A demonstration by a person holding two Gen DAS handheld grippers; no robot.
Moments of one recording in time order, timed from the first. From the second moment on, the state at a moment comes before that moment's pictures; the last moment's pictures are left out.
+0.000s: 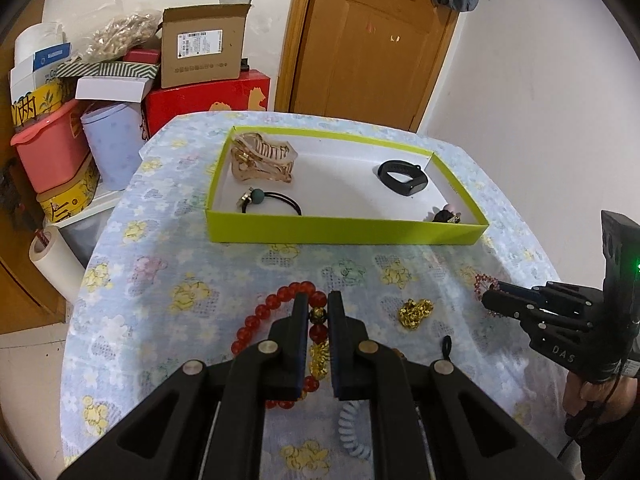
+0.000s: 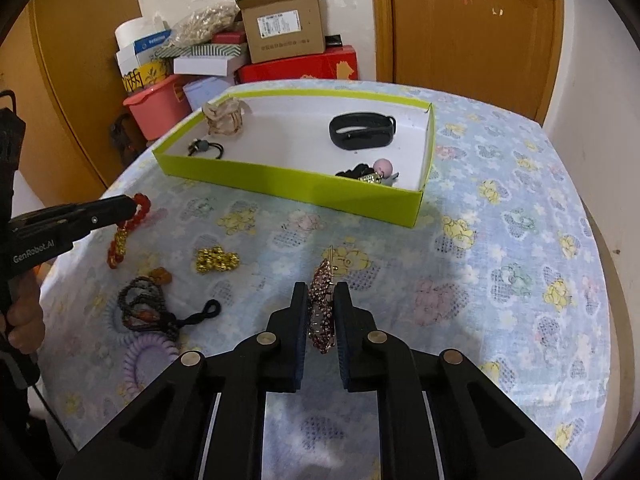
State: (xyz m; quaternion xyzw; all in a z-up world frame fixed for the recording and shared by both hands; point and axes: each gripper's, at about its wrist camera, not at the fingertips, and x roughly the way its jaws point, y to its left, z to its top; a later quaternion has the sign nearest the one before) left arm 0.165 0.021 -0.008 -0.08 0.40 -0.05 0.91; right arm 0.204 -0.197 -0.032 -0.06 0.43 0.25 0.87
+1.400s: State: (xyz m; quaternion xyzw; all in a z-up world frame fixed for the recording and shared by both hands) left arm 0.215 0.009 0.078 -0.07 0.34 -0.10 0.93; right arm 0.228 -0.202 0.036 -0.04 0.36 0.26 0.89
